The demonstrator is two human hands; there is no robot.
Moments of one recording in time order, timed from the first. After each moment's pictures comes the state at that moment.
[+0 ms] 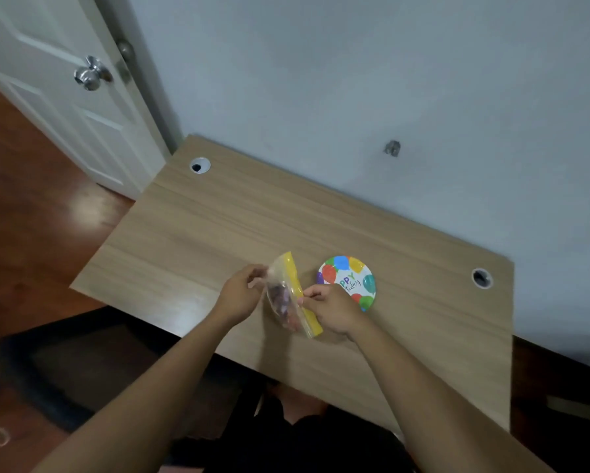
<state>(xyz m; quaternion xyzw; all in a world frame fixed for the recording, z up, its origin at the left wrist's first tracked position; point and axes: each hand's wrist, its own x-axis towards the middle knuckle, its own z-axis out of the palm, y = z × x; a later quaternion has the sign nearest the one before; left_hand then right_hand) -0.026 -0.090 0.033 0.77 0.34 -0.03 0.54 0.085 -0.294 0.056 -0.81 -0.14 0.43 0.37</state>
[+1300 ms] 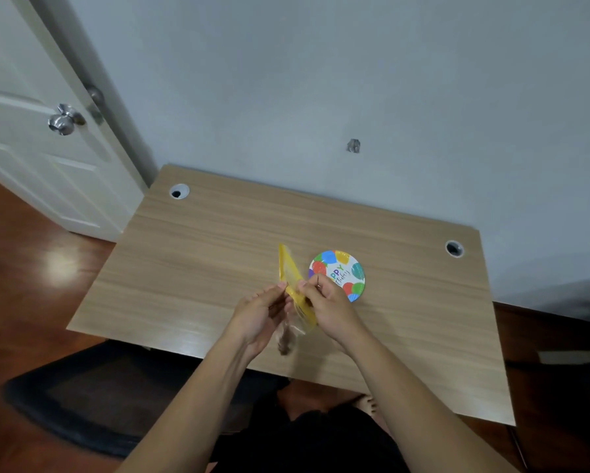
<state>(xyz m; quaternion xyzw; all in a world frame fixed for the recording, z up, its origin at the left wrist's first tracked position) -0.062 -0.145 0.115 0.35 0.37 -0.06 0.86 0.002 -0.292 0.127 -0.76 -0.01 0.30 0.57</state>
